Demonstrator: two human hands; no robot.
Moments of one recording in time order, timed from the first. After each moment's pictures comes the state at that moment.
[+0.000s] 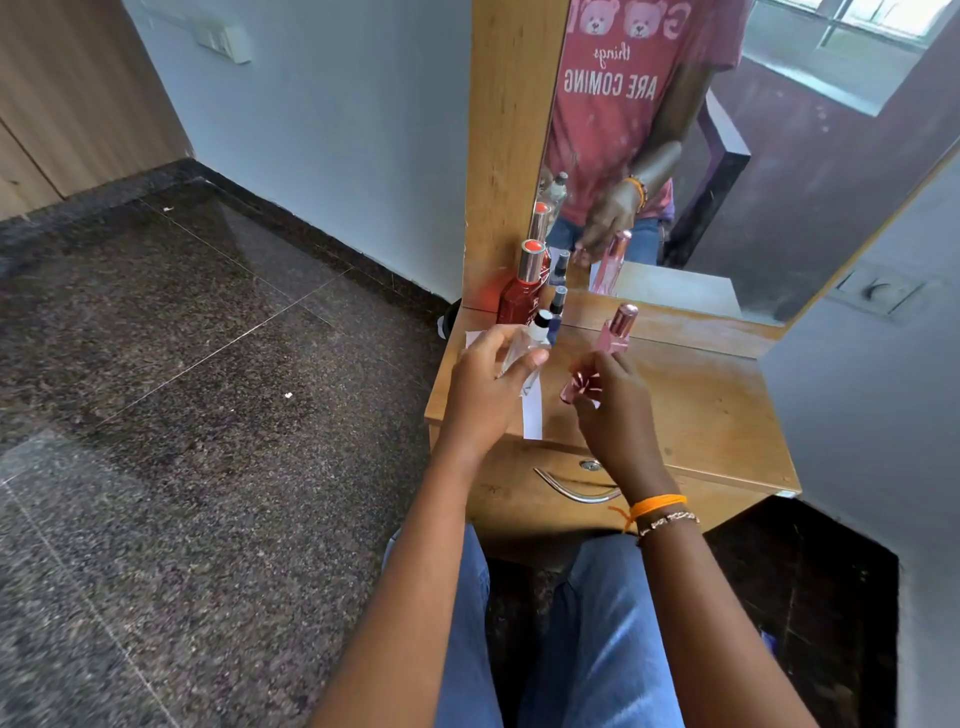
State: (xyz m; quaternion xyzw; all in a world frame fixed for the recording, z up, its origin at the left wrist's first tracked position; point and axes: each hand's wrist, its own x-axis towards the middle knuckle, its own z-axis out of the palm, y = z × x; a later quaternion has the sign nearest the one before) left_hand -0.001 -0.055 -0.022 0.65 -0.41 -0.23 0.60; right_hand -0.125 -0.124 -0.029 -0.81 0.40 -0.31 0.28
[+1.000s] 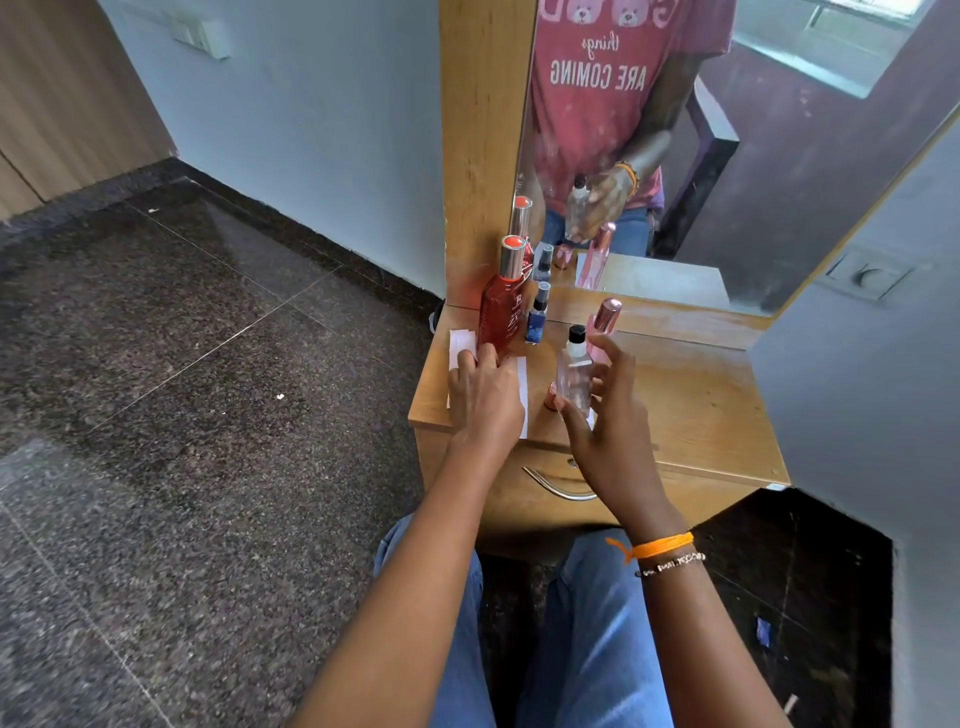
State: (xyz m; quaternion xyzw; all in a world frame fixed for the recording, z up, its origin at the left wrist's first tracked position) left_hand -0.013 -0.087 -0.052 0.85 -0.50 -0.03 0.19; right_hand -0.143 -0.112 -0.042 -0.79 0.33 -0.40 0.32
